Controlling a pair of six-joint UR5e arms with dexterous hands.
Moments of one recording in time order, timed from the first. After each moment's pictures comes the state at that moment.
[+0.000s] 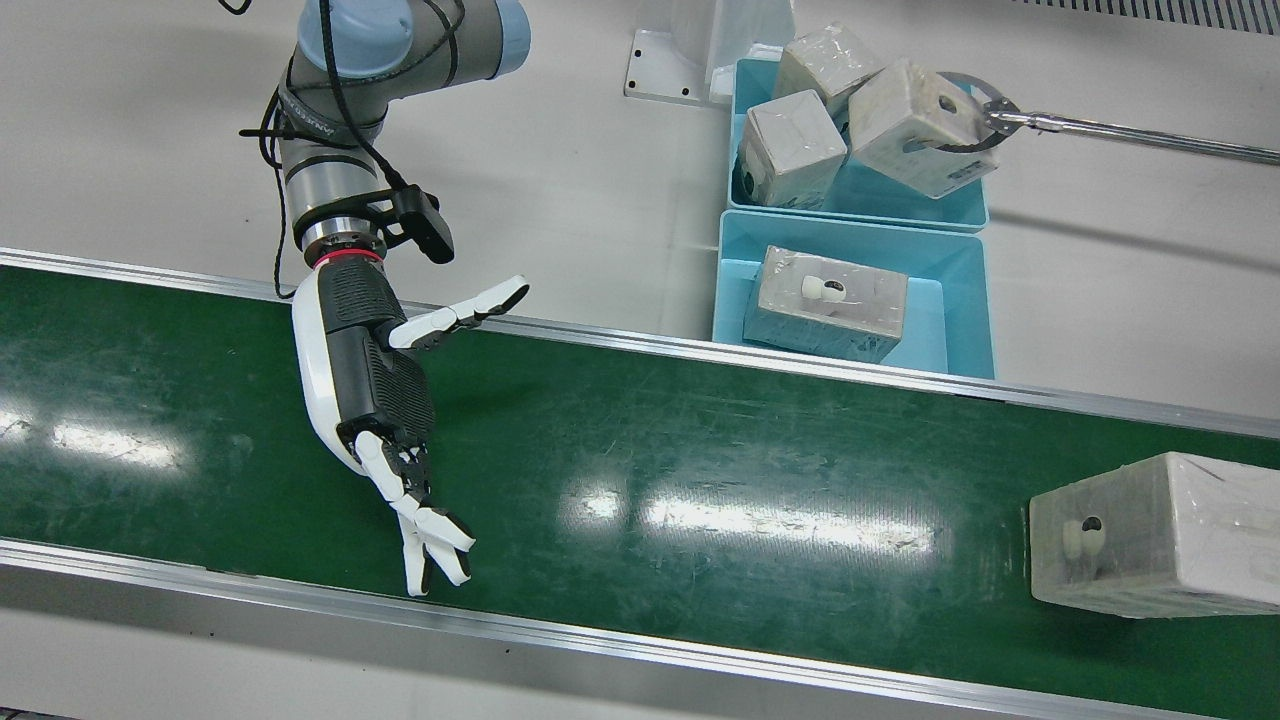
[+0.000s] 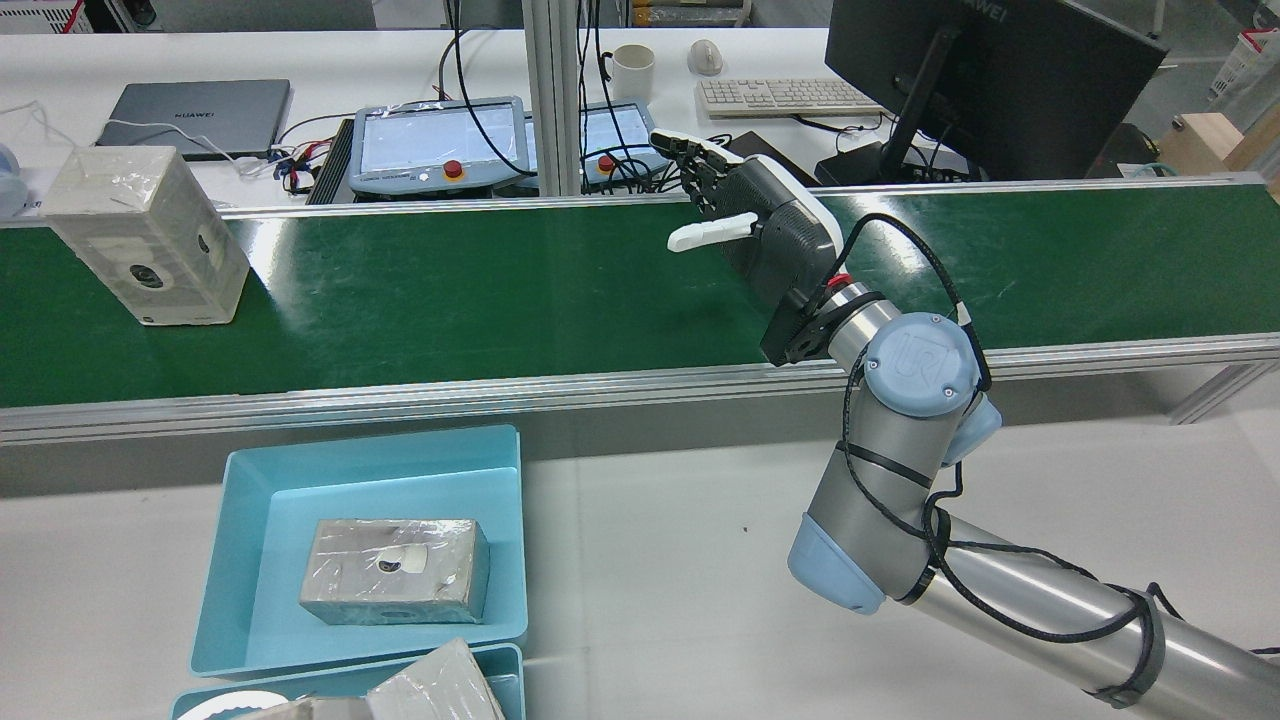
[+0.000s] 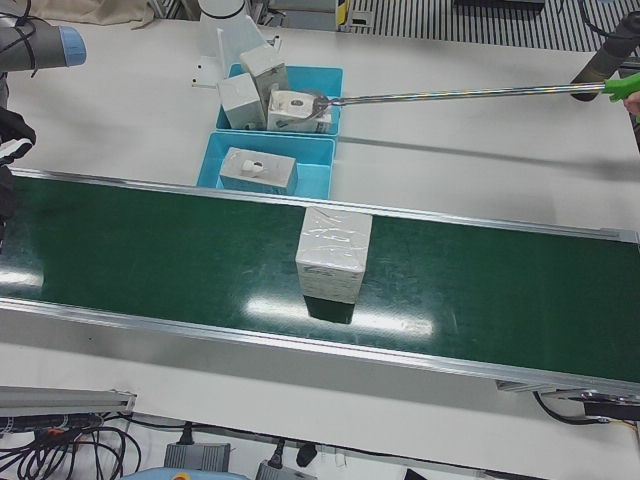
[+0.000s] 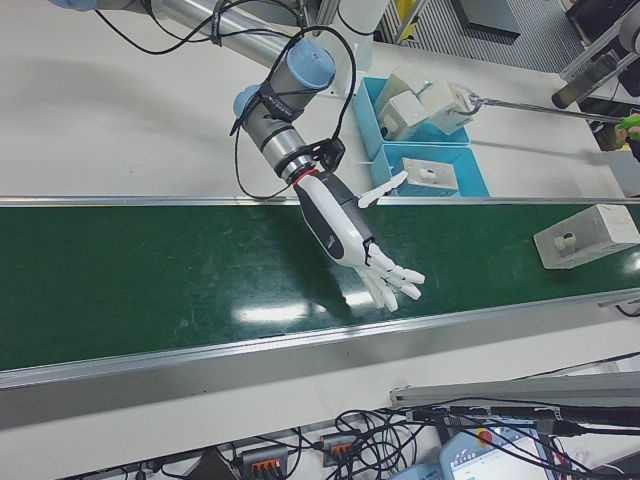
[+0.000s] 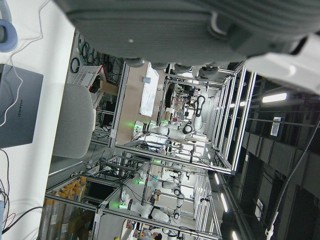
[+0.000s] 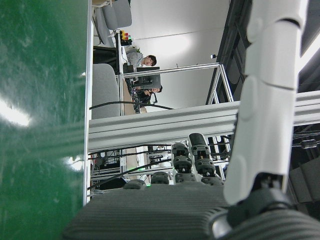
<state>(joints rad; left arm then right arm) -1.86 -1.90 -1.77 0.60 1.96 -0.16 0.75 -0.95 1.66 -3.46 -1.09 -0.08</state>
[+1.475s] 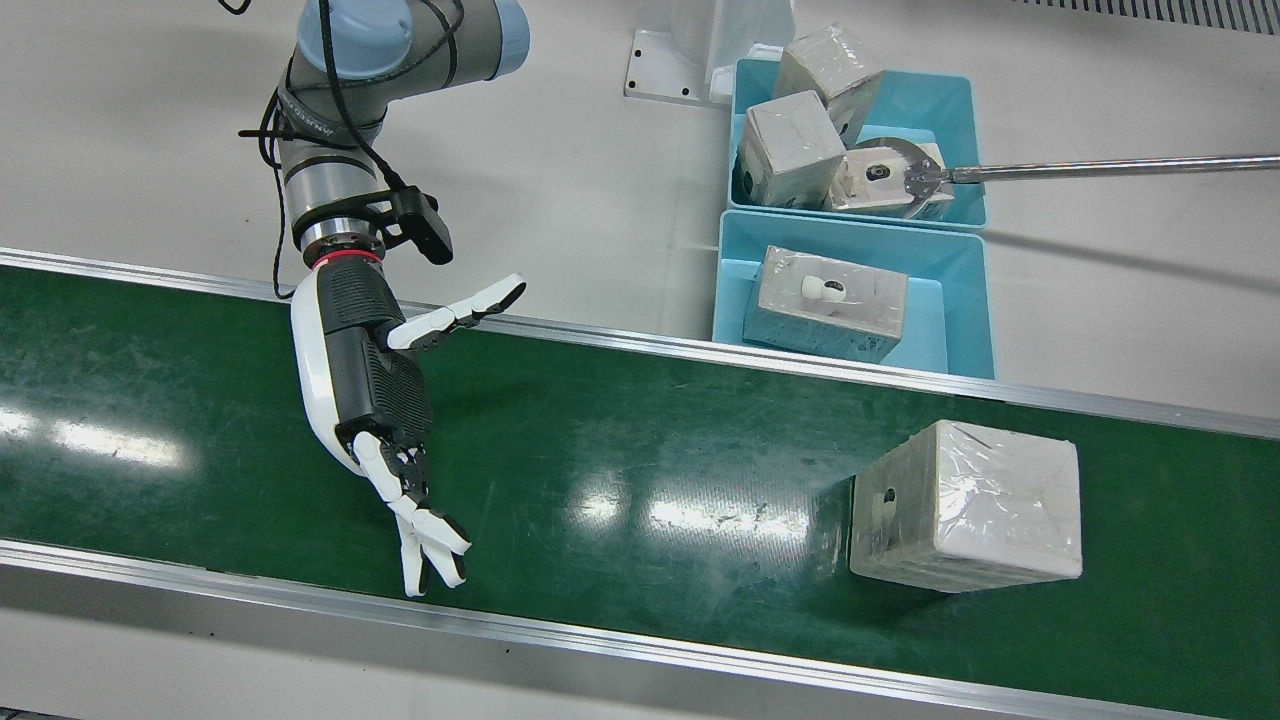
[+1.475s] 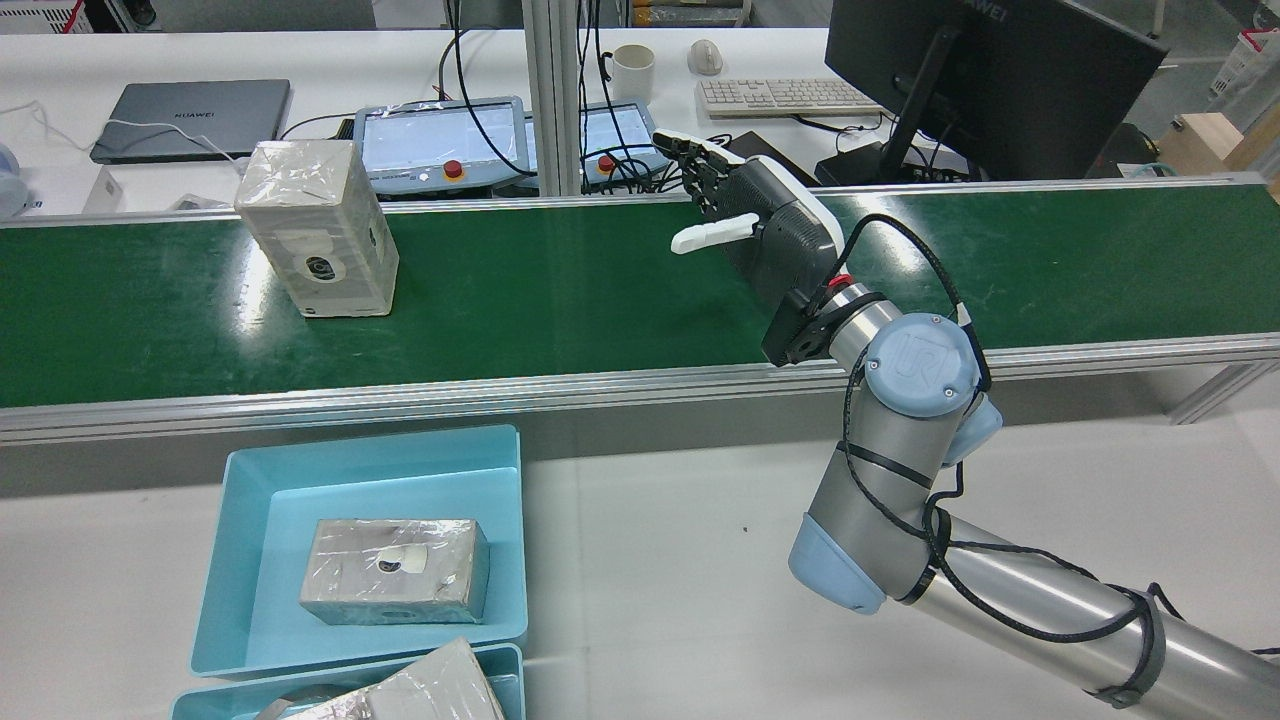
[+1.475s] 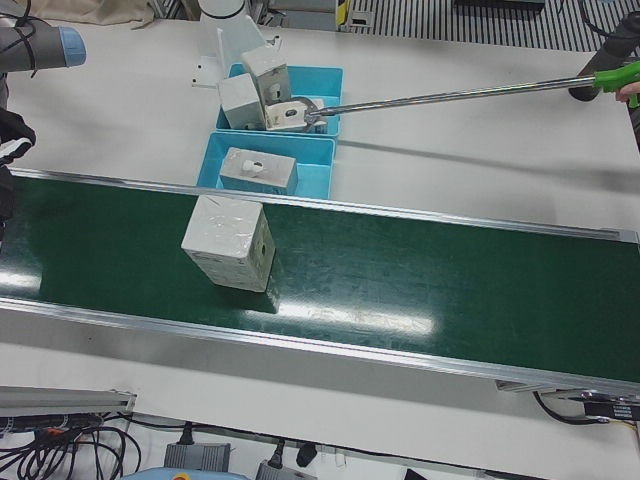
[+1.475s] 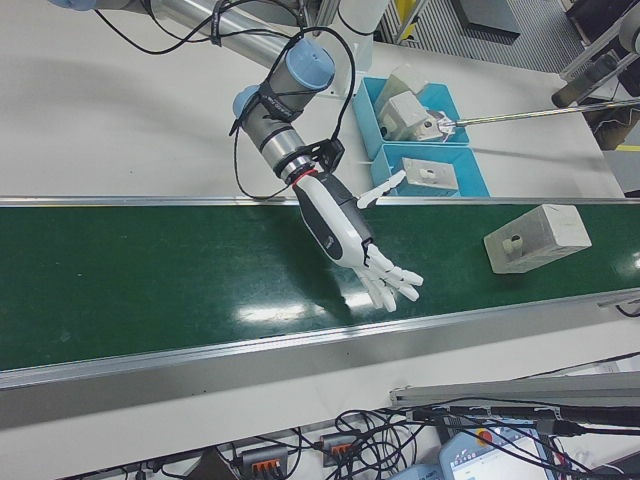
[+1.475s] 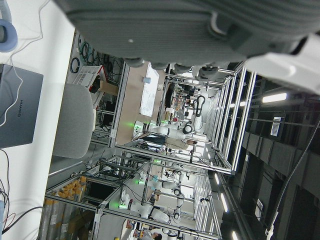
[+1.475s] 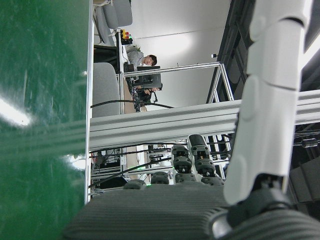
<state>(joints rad) -1.86 -1.90 -1.77 0.60 1.96 -0.16 0.75 -0.95 1.66 -3.46 -1.09 -0.08</state>
